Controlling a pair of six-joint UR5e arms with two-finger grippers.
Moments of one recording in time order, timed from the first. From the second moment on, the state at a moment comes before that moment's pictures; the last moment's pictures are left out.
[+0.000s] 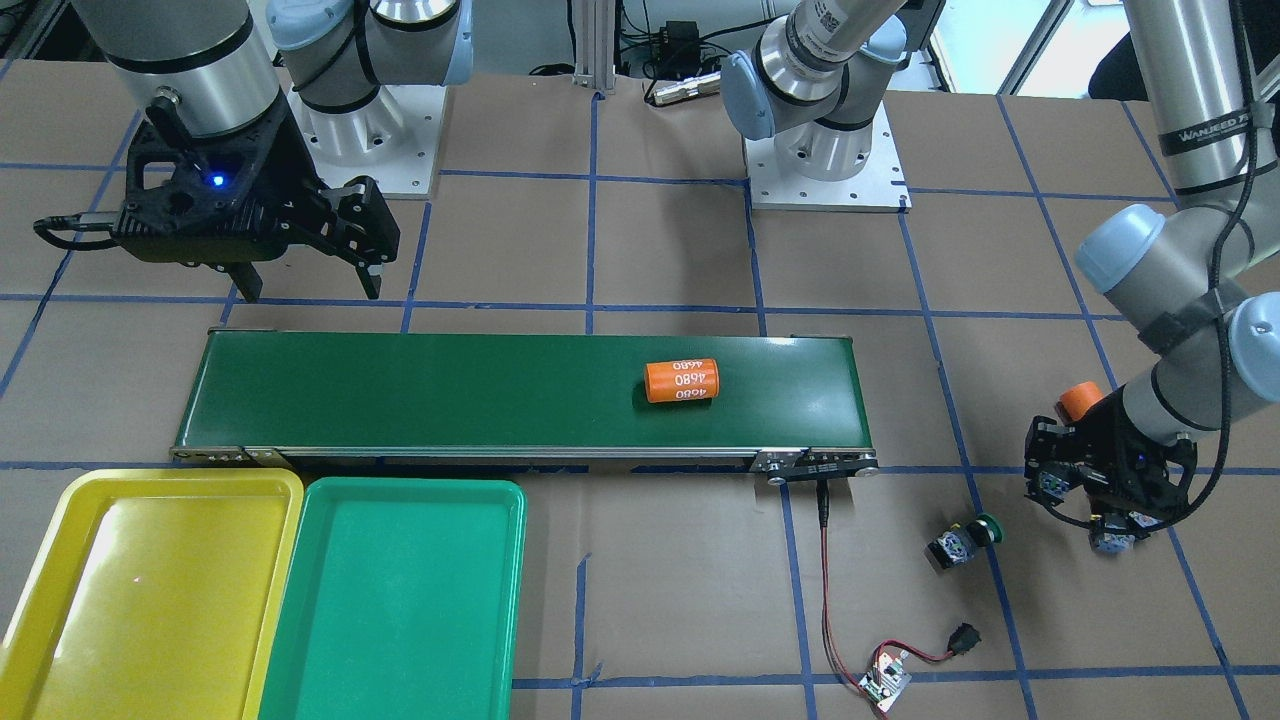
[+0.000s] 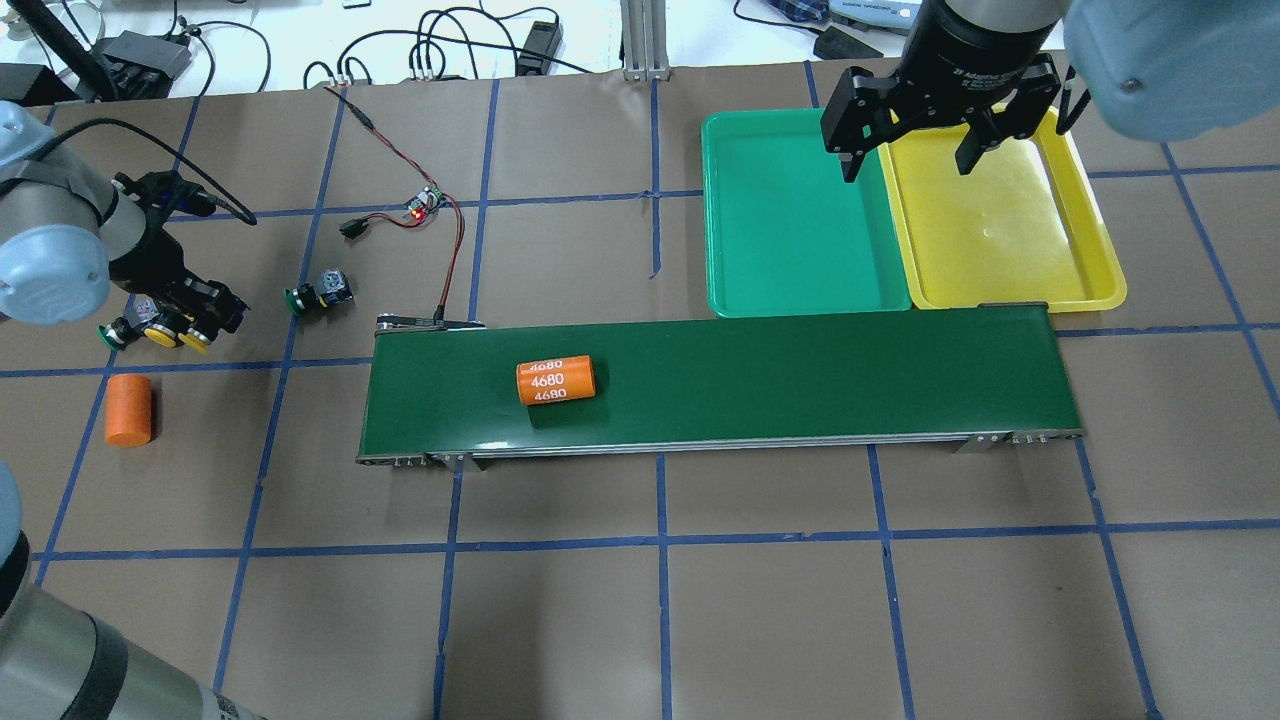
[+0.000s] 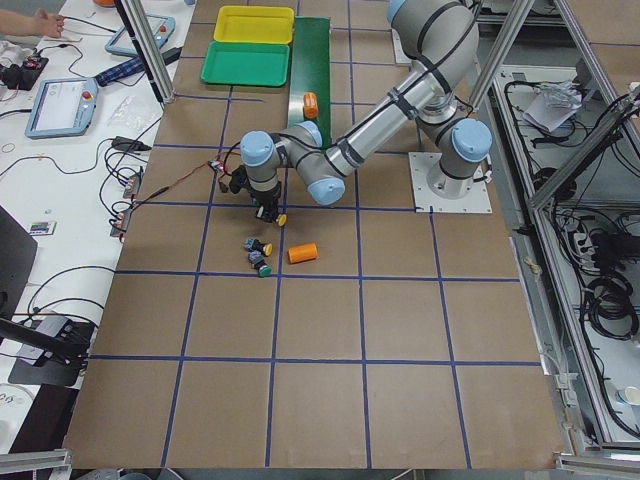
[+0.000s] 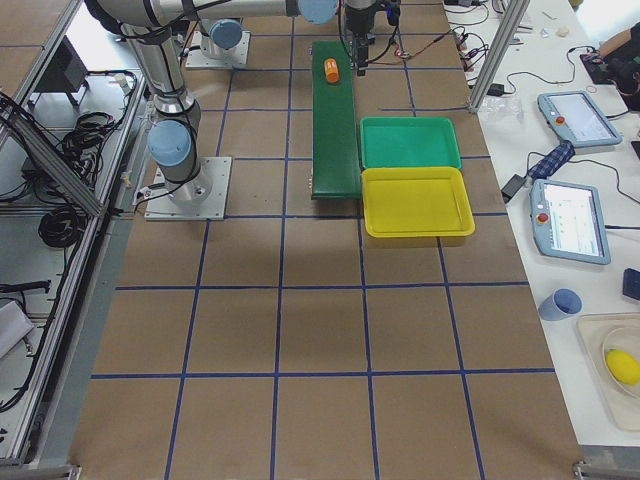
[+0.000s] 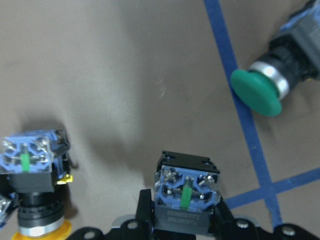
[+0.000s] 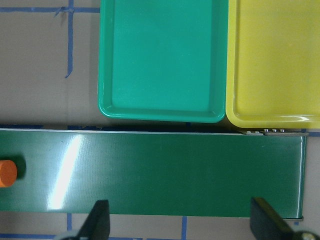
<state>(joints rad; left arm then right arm) -1.11 -1.96 -1.72 -1.08 1.57 0.84 1.62 -1.50 1.48 -1.64 -1.56 0.02</state>
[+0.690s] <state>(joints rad) -1.46 -1.74 -1.85 -1.25 1.60 1.19 1.62 -1.50 1.48 -1.64 -1.56 0.02</state>
